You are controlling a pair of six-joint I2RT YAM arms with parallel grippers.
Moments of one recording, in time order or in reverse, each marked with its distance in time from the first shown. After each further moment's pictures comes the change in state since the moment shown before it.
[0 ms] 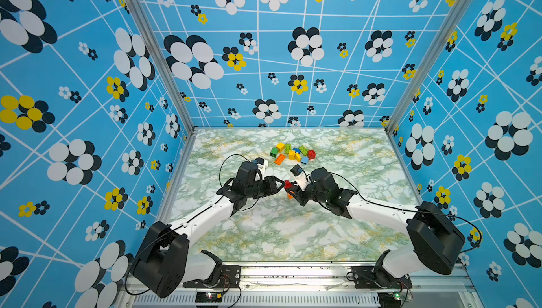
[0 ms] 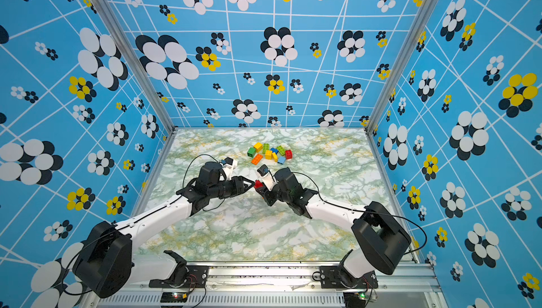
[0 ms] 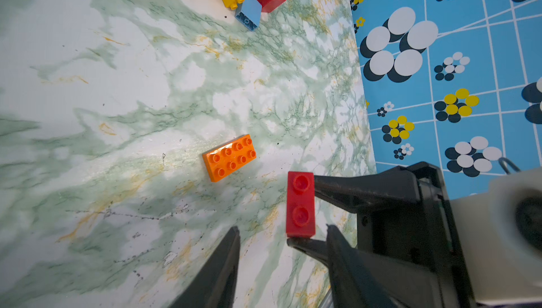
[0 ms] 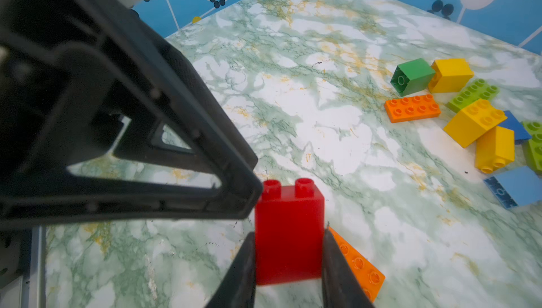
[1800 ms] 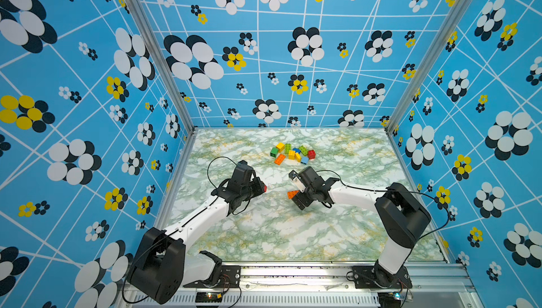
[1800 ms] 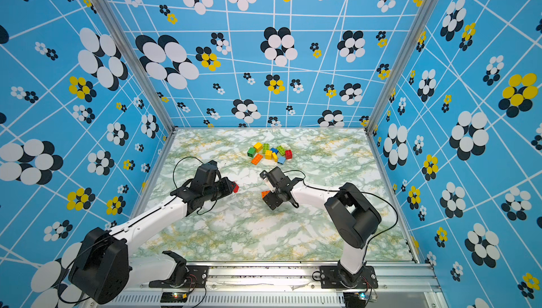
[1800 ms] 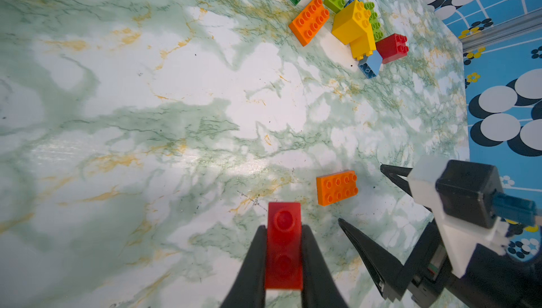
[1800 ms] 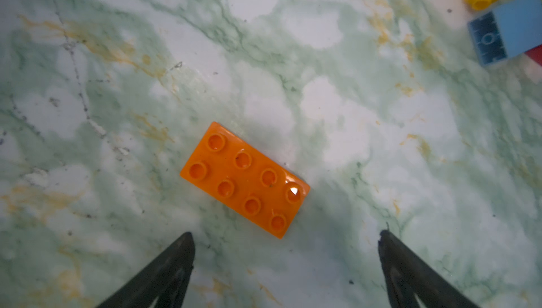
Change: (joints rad) left arm 0.060 -0.047 -0.008 -0.212 -0.351 0.023; right arm -0.025 0.288 0.245 -0.499 0.307 -0.110
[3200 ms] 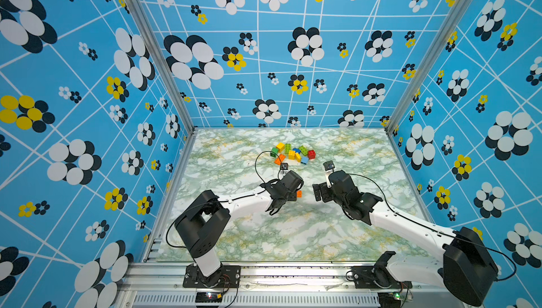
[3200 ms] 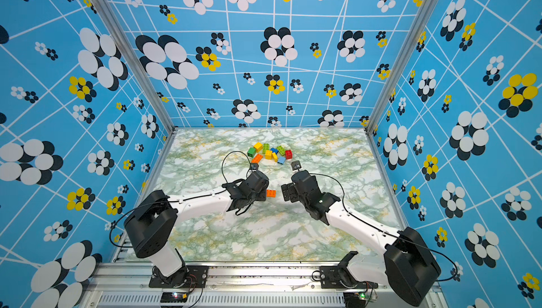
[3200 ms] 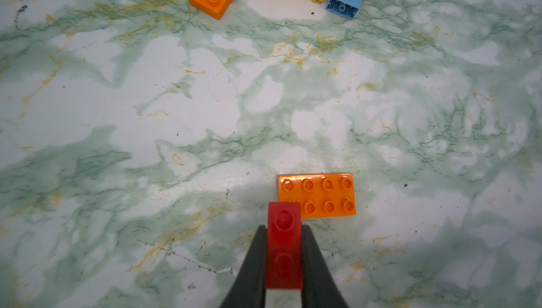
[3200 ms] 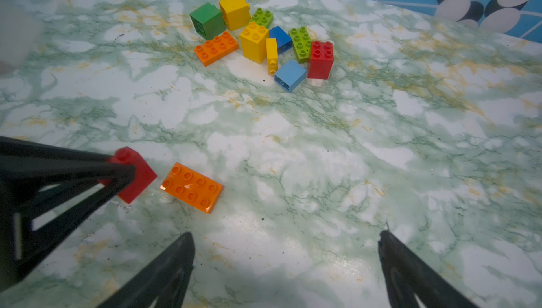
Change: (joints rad) left arm -0.429 0.452 0.313 -0.021 -0.469 0.082; right arm -0.072 -0.569 -0.341 0.166 0.196 0.307
